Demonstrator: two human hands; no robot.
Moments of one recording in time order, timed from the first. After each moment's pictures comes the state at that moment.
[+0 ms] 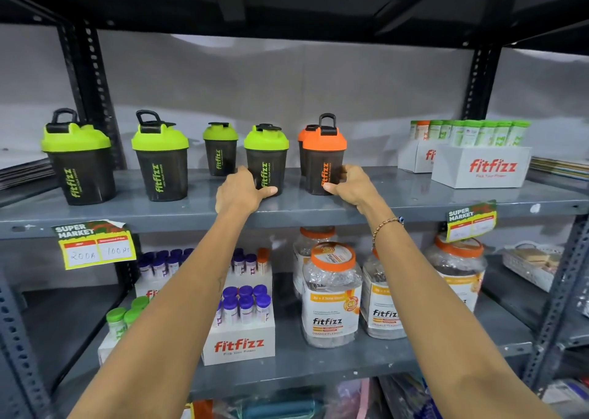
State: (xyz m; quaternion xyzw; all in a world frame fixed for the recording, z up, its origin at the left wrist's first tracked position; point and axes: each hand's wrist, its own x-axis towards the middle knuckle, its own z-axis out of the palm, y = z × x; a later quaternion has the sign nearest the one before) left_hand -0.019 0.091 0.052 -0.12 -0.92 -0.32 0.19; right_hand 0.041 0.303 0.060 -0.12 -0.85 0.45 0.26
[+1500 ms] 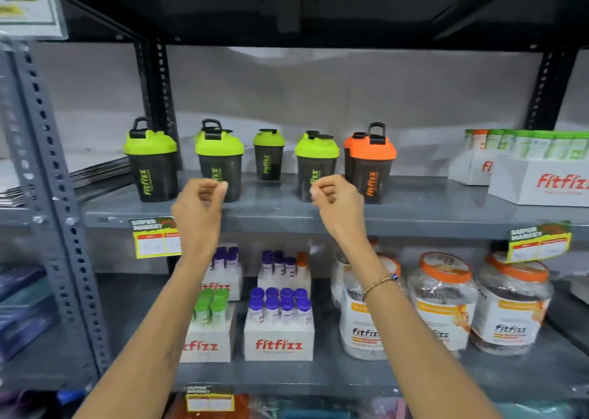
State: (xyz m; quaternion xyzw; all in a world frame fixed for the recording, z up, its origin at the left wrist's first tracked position) left_hand 0.018 -0.040 0.022 -0.10 -0.70 -0.56 0.44; right_hand 0.069 0.167 0.042 0.03 -0.78 0.47 0.41
